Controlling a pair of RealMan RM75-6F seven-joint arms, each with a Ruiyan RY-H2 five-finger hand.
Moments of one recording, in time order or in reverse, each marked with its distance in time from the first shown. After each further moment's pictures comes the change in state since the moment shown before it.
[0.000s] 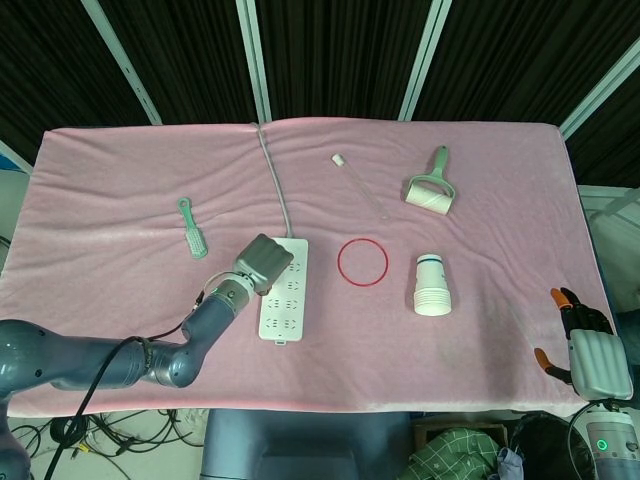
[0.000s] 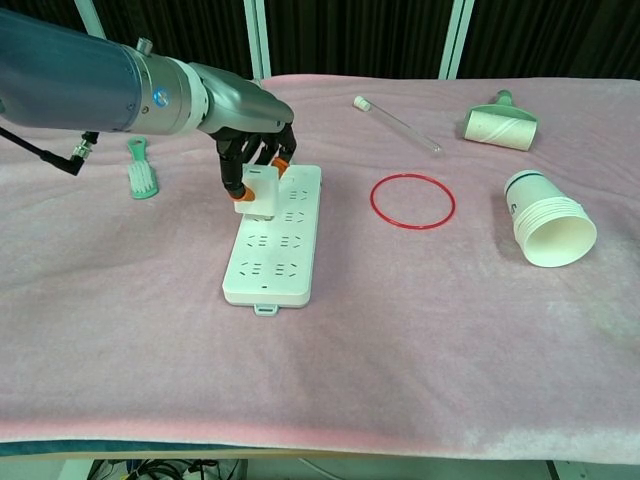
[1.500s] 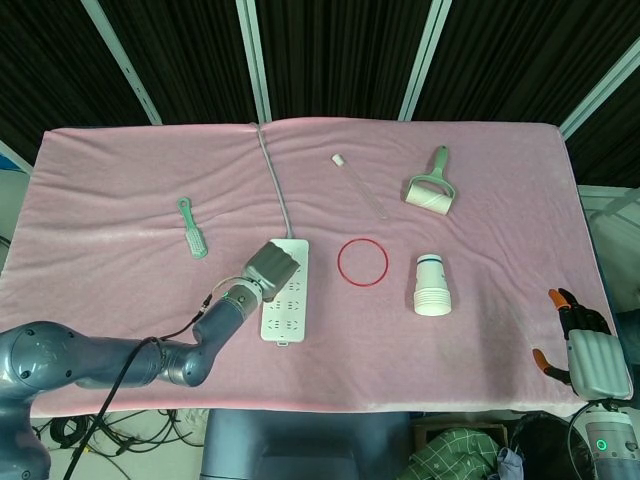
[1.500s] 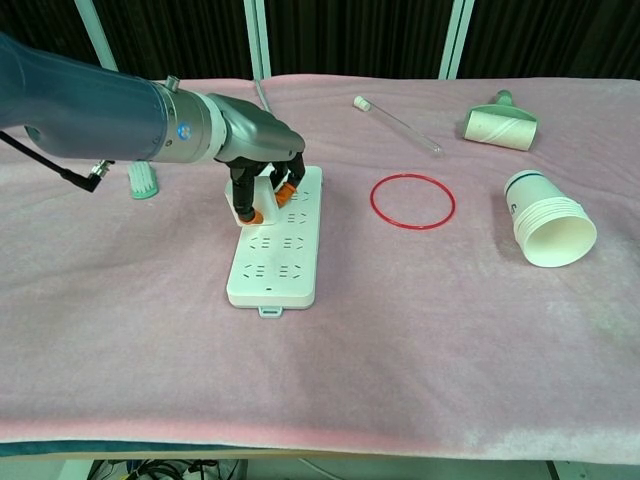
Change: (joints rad) left arm -0.032 -0.085 0.044 0.080 -0.012 -0.045 -0.002; right arm 0.003 0.004 -0.004 -0.002 -0.002 -0.011 0.012
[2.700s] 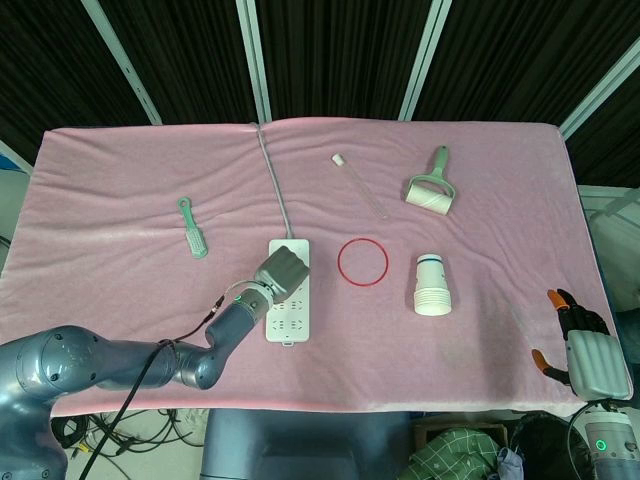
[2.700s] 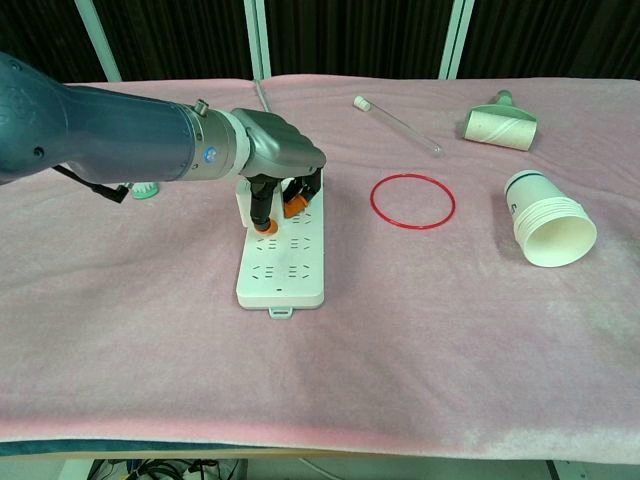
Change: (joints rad) left arm -0.011 -0.085 0.018 0.083 0.048 0.034 0.039; right arm 0.001 0.000 -0.002 -0.001 -0.001 -0.001 0.000
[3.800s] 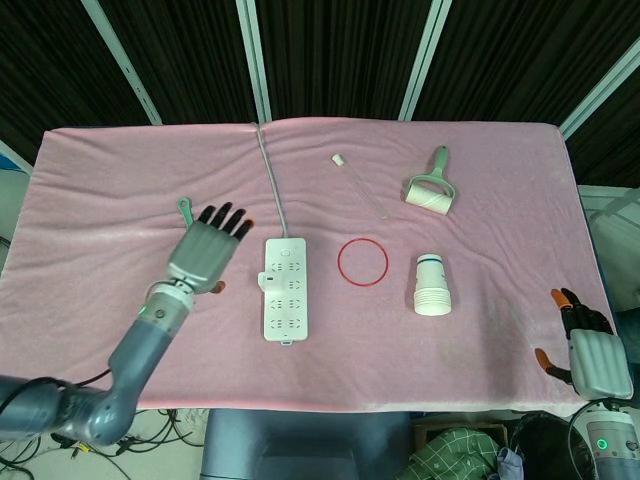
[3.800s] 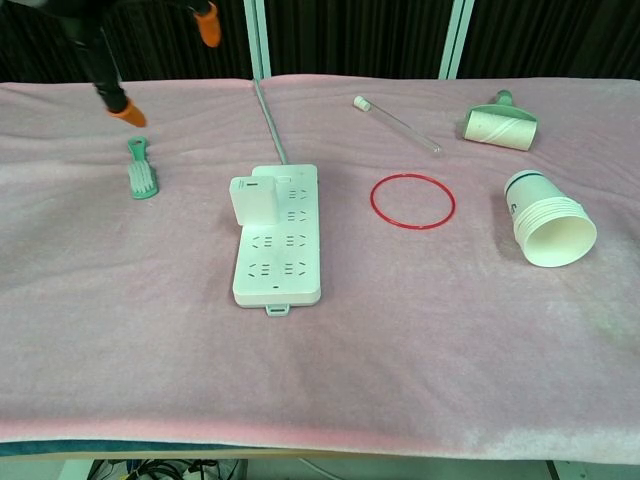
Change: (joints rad) left arm 0.219 0.537 -0.014 -0.713 0.143 0.496 -0.093; right arm -0.001 -0.002 0.006 0.002 0.016 0.007 -0.020
